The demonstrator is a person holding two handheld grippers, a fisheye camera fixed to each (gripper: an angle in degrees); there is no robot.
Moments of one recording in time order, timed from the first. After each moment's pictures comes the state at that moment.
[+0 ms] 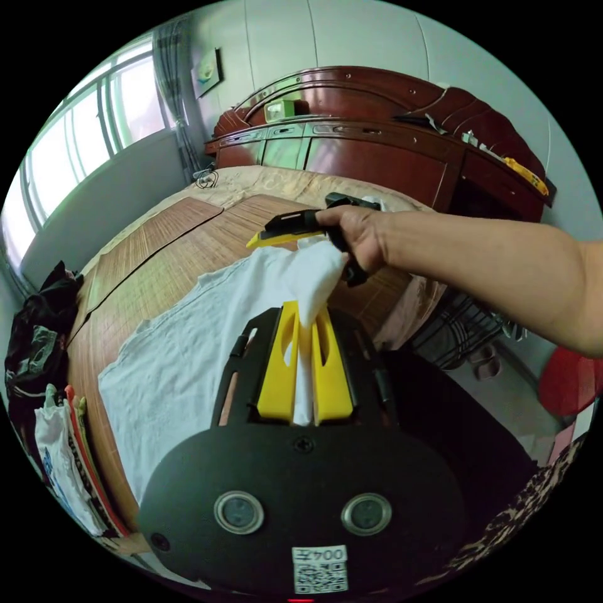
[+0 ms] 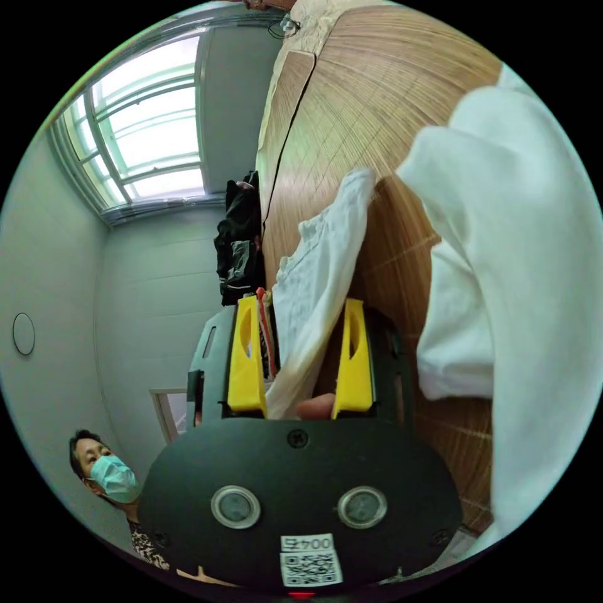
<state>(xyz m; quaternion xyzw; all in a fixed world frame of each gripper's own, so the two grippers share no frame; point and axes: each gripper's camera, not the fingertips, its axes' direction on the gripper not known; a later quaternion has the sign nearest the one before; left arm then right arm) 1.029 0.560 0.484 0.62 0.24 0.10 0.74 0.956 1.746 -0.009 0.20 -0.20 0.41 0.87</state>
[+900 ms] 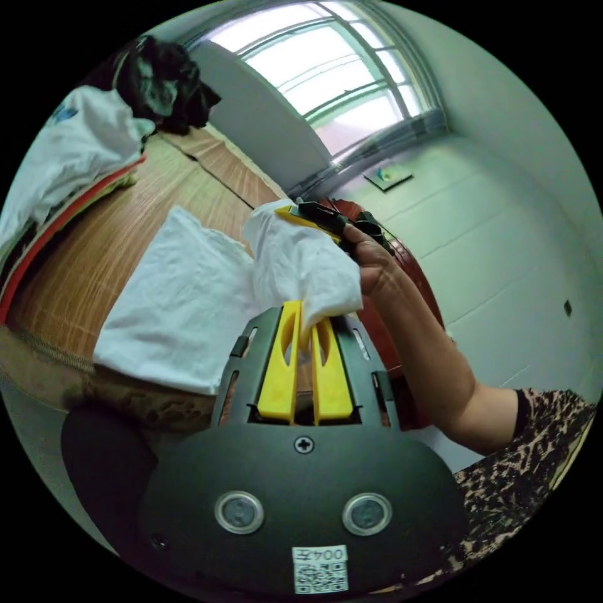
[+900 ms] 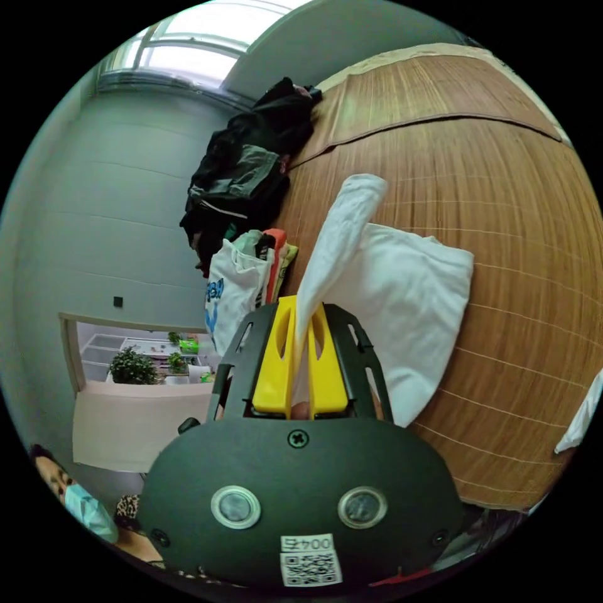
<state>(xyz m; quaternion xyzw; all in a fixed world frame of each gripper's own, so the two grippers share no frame) 0.627 0.651 0.835 0.53 0.65 -0.18 0.51 0.676 1.371 0.128 0.05 -0.02 0.26 0.96</state>
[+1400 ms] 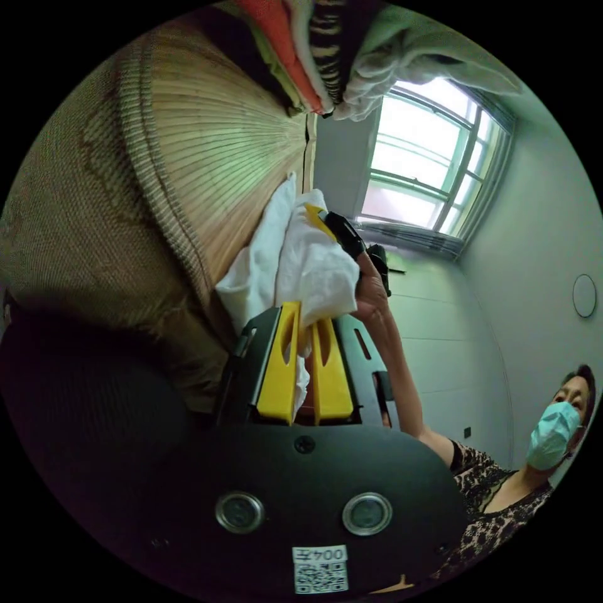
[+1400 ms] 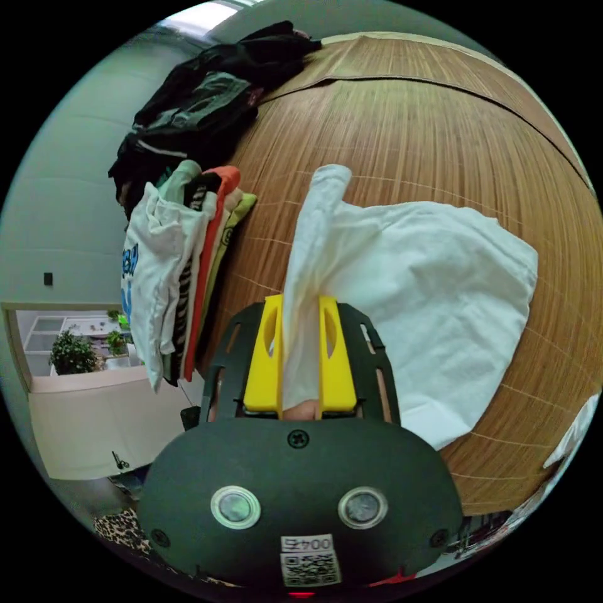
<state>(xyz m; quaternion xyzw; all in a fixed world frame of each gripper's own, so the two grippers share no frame) 0.542 0.601 1.059 0.38 0.84 -0.25 0.30 0.601 1.294 0.317 -0.07 0.10 0.24 0.96</state>
